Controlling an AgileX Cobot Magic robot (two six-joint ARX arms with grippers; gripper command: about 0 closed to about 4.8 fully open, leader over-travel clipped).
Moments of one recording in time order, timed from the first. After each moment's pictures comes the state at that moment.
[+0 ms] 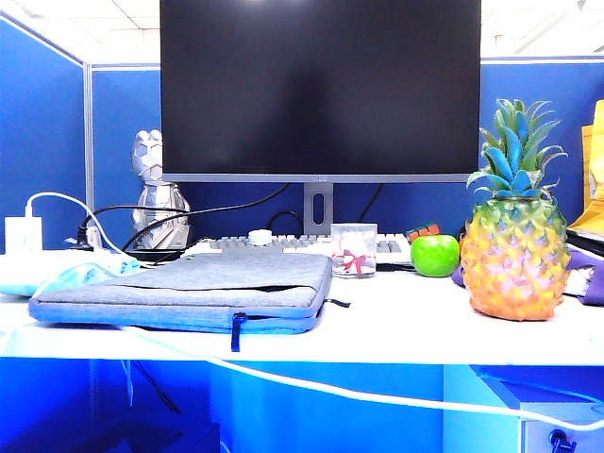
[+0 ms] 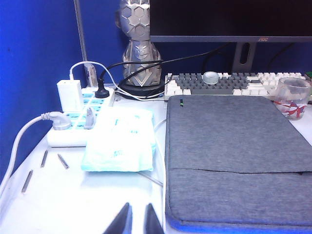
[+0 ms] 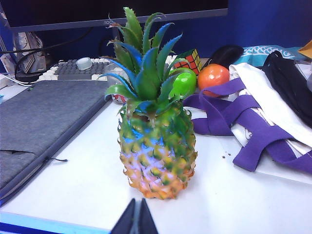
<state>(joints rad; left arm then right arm) -0.13 0.01 0.10 -0.09 -0.07 0.03 0.03 0.06 0.03 0.02 -0.16 0.11</state>
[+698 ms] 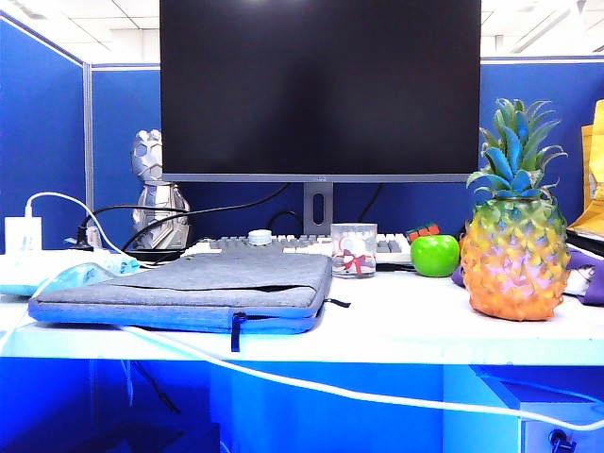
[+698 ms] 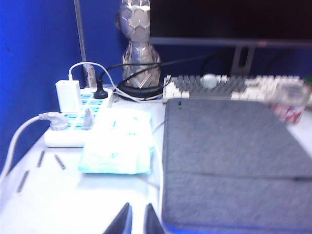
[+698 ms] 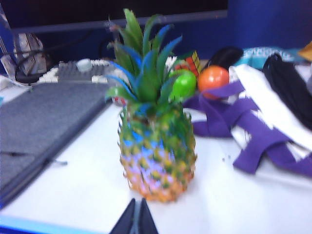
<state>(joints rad) -0.13 0.01 0.10 -0.08 -0.07 0.00 0.03 0.06 0.03 0.04 -0.16 0.11</state>
